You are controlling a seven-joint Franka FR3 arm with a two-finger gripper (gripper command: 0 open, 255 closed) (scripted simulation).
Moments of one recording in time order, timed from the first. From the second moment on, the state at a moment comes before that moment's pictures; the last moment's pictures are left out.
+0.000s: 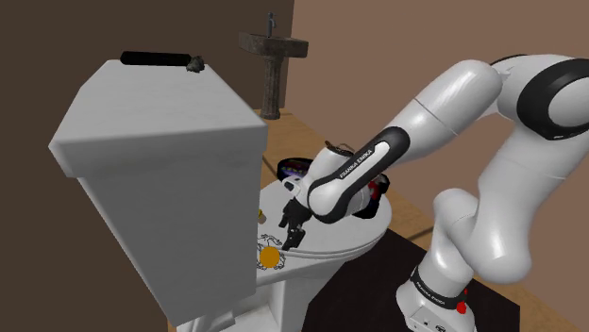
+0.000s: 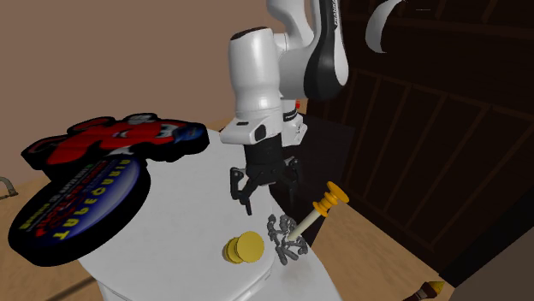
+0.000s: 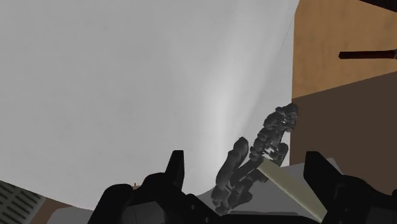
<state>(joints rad) 0.67 -0.08 -0.16 -2.74 0.65 2.95 -0.99</state>
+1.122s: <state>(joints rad) 0.69 -0.06 -0.17 -2.73 0.72 2.97 -1.05</state>
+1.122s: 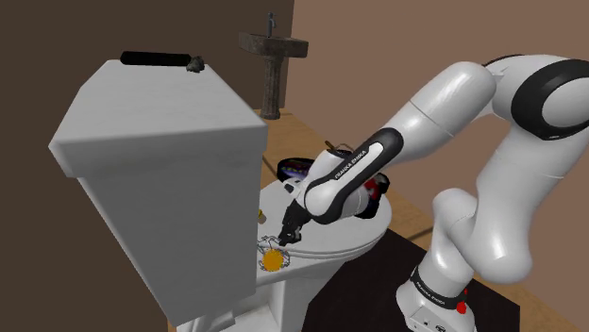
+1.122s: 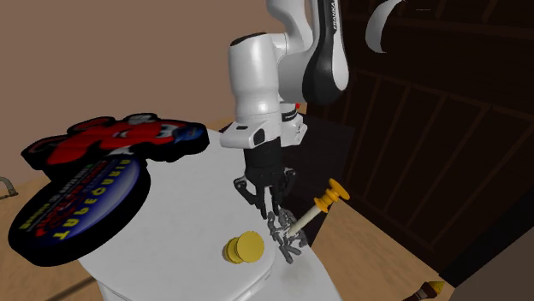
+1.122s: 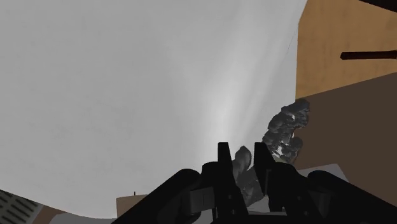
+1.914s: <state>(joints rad) 0.56 -0.25 -0.10 -2.75 0.37 2.81 -0.76</state>
